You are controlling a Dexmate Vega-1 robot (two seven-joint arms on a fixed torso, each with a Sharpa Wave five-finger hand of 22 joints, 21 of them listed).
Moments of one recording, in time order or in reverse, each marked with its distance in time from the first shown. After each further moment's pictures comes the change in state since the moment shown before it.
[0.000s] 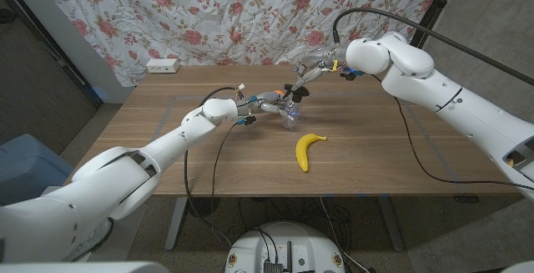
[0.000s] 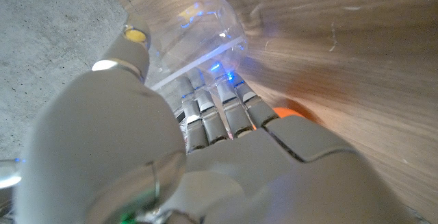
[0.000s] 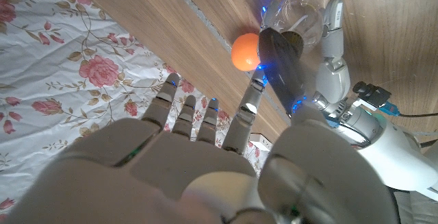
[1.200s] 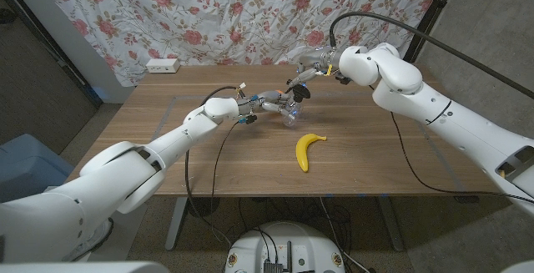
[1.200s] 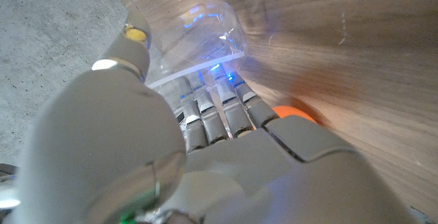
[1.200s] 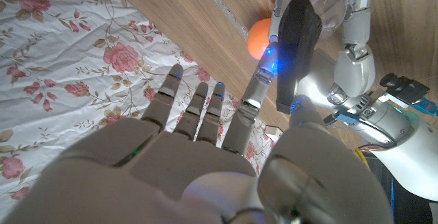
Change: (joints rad) left arm -0.020 -0.030 0.005 0.059 -0.003 -0.032 -0.006; left_hand 0.000 0.000 0.001 -0.001 -0.001 0.007 -0.007 0.000 0.000 0.002 0.002 0.001 0.004 0.004 -0.004 0.000 0.005 0.000 0.000 0.000 0.000; right arm -0.062 0.031 -0.020 -0.061 -0.152 -0.120 -0.079; right_hand -0.003 0.040 0.018 -0.063 -0.004 0.268 0.050 0.118 0.023 0.245 -0.020 0.022 -0.005 0.187 -0.101 0.074 -0.005 0.132 -0.047 0.008 0.000
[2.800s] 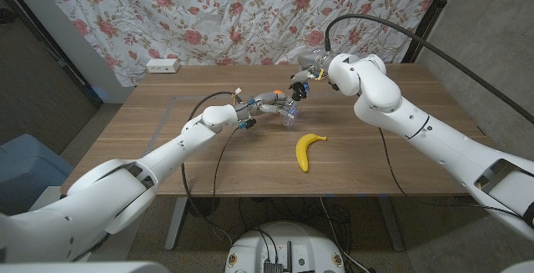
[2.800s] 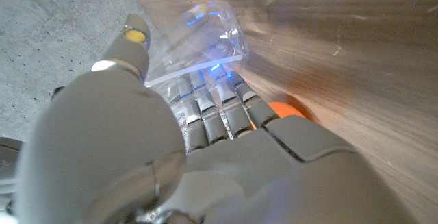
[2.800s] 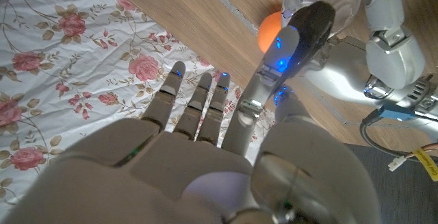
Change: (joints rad) left arm 0.101 0.046 -0.047 -0.135 -0.034 0.033 0.094; left_hand 0.000 0.000 0.000 0.000 -0.003 0.000 0.000 0.000 0.000 0.007 0.007 -0.004 0.012 0.009 0.002 -0.007 0.000 0.009 -0.002 0.000 0.000; right arm -0.054 0.106 -0.036 -0.037 -0.185 -0.235 0.045; right_hand 0.141 0.049 0.078 -0.113 0.019 0.185 0.058 0.083 -0.026 0.138 -0.010 -0.005 -0.004 0.109 -0.005 0.030 -0.021 0.044 -0.023 0.000 0.000
